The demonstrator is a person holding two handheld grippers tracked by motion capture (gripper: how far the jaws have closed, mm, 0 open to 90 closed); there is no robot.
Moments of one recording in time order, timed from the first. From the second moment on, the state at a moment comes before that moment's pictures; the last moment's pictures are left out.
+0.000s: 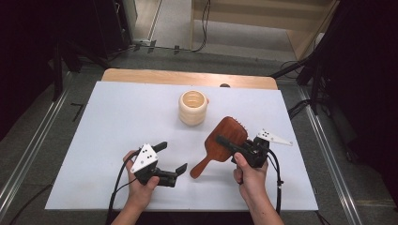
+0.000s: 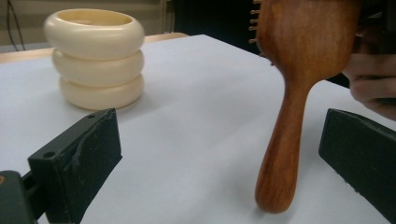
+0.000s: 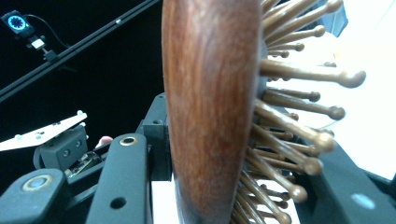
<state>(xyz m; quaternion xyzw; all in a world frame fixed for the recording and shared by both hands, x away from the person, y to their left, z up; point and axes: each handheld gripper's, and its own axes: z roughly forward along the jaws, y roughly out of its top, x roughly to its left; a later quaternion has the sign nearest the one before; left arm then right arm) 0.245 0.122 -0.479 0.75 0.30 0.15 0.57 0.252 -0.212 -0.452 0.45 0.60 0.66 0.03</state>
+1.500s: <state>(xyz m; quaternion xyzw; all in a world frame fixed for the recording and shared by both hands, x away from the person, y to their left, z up) 0.235 0.258 -0.480 0.71 0.37 0.21 0.56 0.272 -0.212 -0.429 0.44 0.62 0.65 0.07</state>
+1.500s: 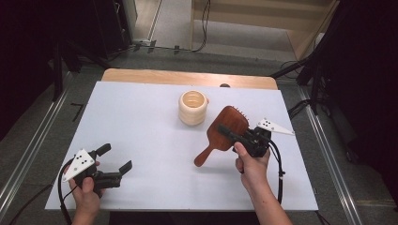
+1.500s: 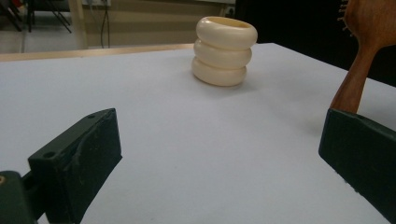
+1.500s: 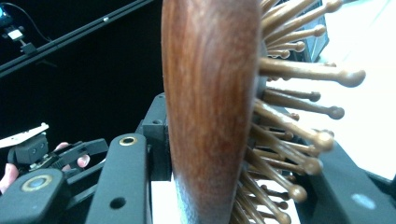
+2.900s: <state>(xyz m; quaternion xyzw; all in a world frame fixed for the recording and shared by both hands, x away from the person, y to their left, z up) 0.231 0.285 -0.490 0.70 0.39 0.23 0.56 0.306 -0.224 -0.389 0.43 0.61 0.65 0.11</state>
